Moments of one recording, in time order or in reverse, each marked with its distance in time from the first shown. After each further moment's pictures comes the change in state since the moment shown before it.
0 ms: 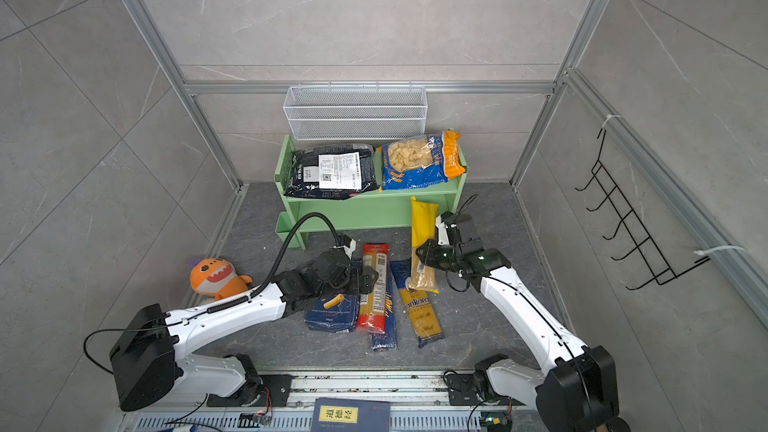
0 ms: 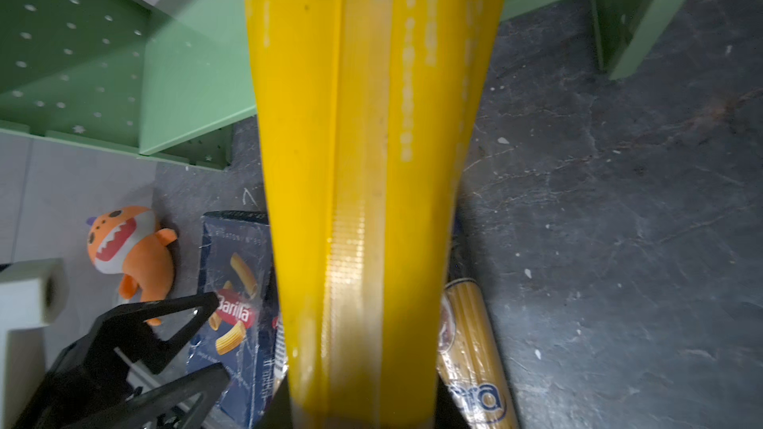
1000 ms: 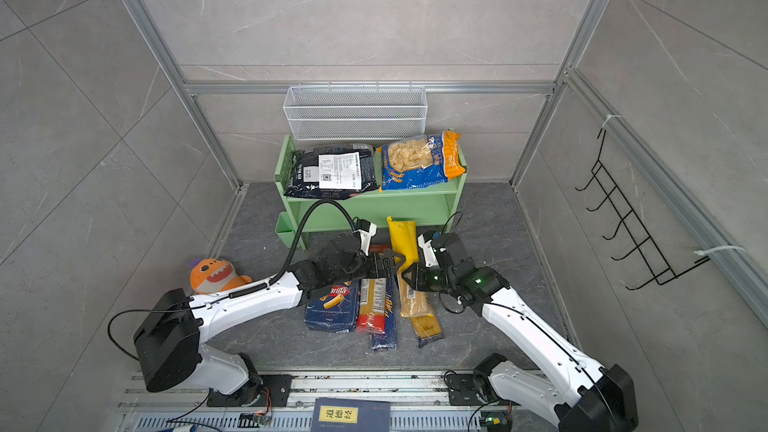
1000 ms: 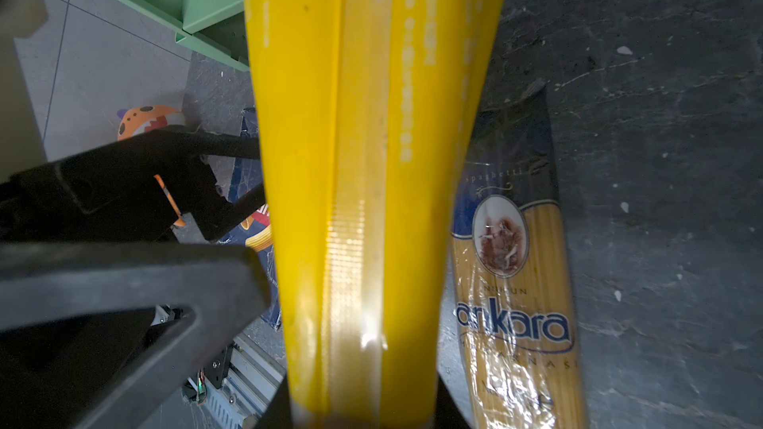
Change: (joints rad) left arm 0.000 0.132 0.122 0.259 0.206 -0.093; right arm 0.198 -0.124 -0.096 -0.047 0.002 0.009
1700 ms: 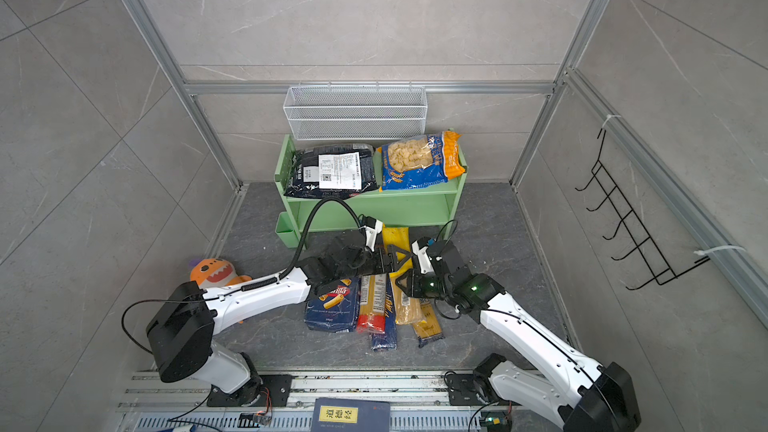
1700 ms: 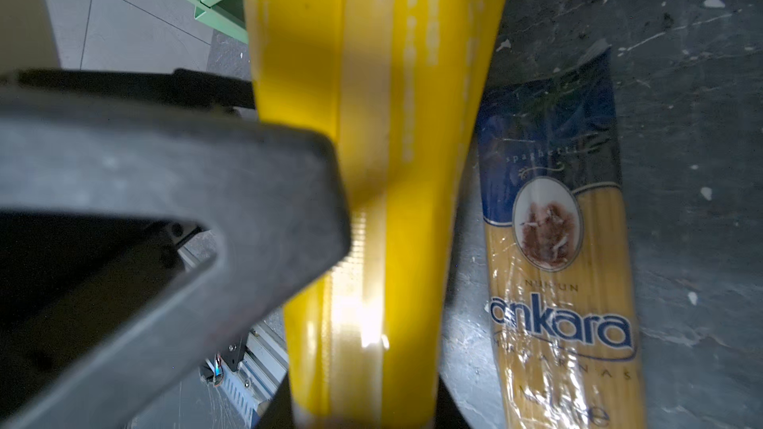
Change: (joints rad) left arm 0.010 0.074 0.045 0.061 0.074 -0.072; right arm 0.049 -0.015 -0.074 0.098 -0.035 0.055
